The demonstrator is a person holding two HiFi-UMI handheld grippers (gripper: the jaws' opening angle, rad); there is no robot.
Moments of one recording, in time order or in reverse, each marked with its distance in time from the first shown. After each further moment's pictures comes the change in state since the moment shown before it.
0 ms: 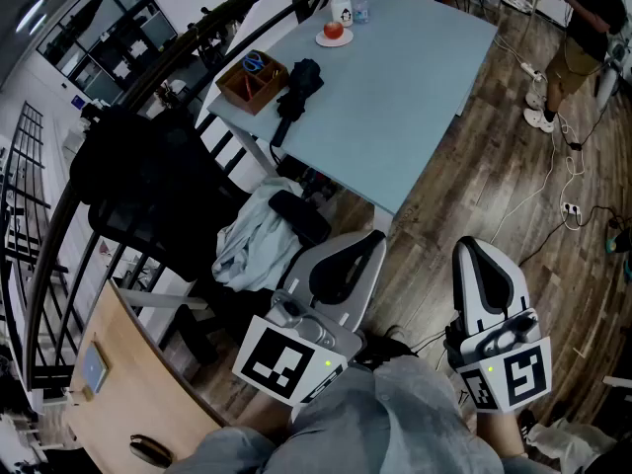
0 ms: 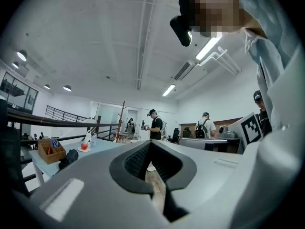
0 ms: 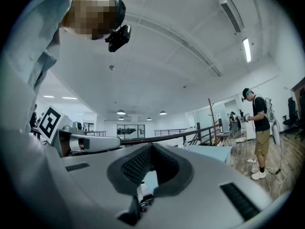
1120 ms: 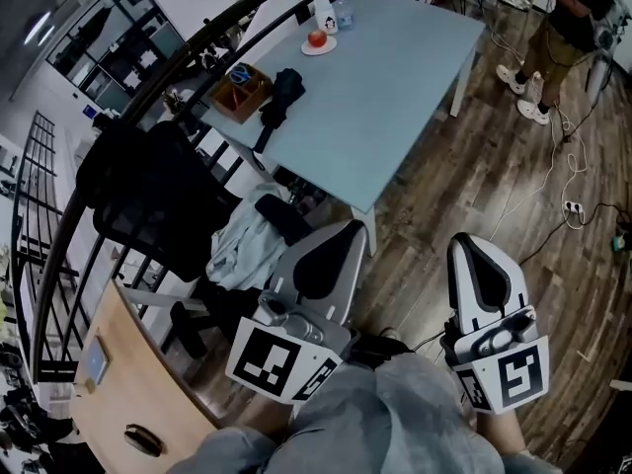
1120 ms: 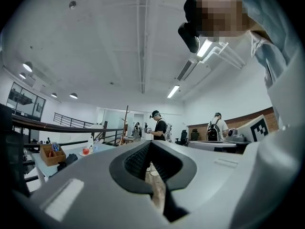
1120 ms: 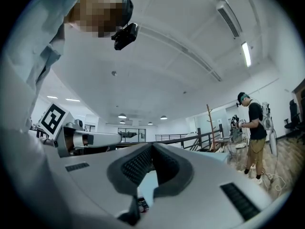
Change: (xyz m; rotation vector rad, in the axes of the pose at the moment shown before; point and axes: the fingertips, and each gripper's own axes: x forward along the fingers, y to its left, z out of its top) left arm 0.043 -0.058 0.017 0.075 -0.089 0.102; right arm -0.057 -0.064 0.016 -0.031 -0.059 0.019
